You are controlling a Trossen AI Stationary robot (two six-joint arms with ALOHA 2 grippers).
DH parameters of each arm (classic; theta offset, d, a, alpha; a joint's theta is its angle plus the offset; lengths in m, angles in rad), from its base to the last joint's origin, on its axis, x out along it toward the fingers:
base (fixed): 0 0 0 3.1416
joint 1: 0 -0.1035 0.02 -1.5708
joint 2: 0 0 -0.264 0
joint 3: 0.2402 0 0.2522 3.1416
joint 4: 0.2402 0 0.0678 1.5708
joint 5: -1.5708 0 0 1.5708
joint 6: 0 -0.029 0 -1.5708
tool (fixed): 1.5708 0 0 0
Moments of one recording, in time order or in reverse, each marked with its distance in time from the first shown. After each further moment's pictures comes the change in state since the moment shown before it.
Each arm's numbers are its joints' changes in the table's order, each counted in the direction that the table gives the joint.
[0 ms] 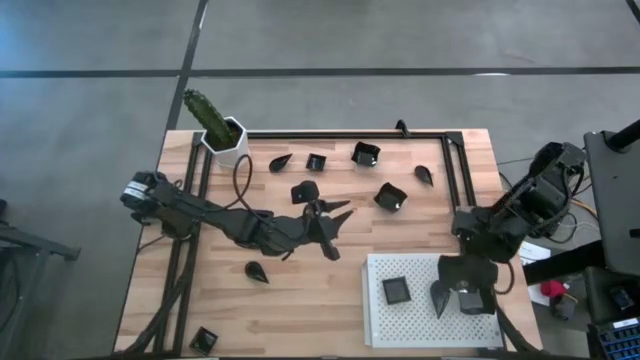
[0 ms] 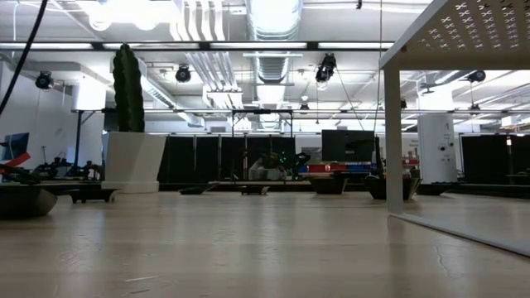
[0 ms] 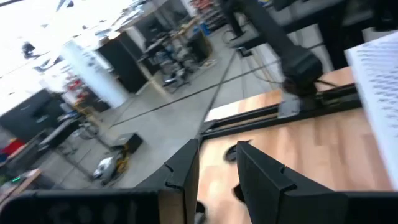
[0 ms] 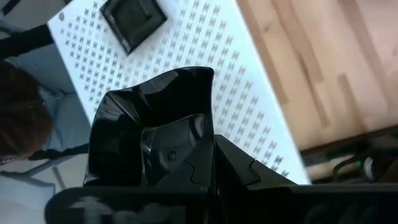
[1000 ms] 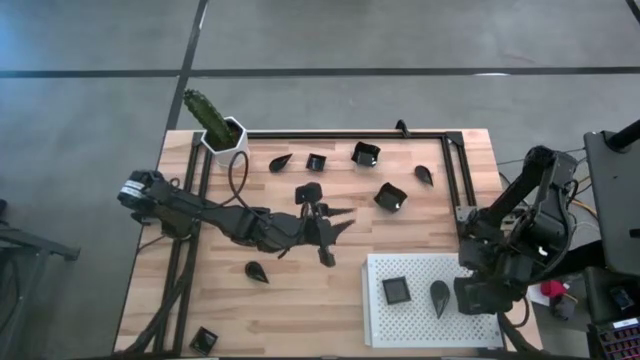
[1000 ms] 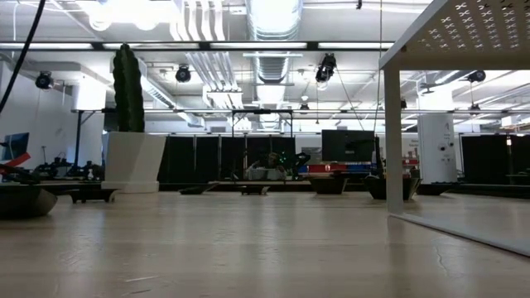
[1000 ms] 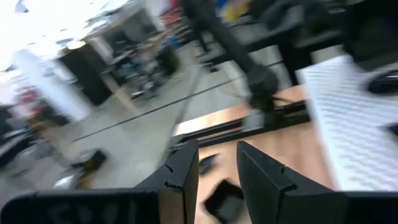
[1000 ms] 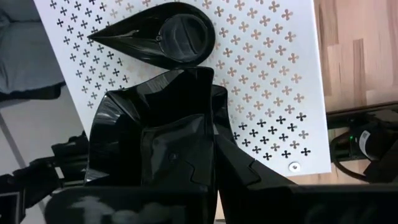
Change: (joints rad) left arm -0.001 0.026 0.000 0.031 -0.173 0.046; right arm -0.221 -0.110 -0.030 0.013 0.046 -0.031
